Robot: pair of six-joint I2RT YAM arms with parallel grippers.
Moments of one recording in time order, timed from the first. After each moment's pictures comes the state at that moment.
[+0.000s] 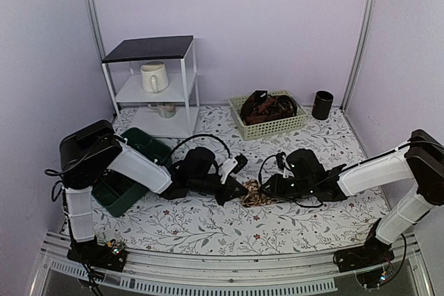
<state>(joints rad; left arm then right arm) -0.95 2.00 0.92 0.56 0.39 -0.14 0.85 1.55 0.60 0.22 -0.08 0.87</state>
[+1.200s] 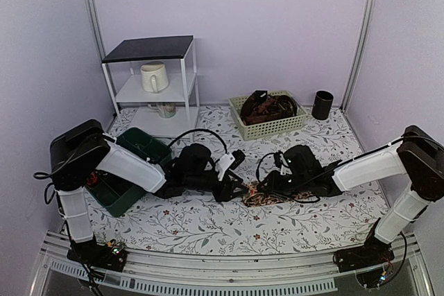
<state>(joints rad) -0.96 1.93 0.90 0.55 0.33 -0.09 0.81 1.60 0.65 0.20 -0.15 0.91</state>
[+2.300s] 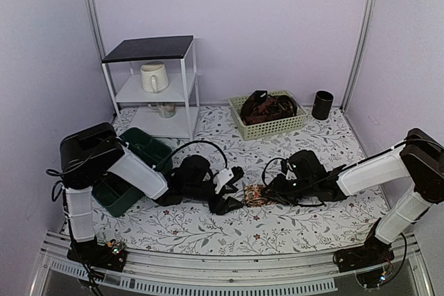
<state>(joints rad) -0.95 2.00 0.83 0.61 0.34 0.08 0.81 1.57 0.57 0.23 -0.16 1.08</state>
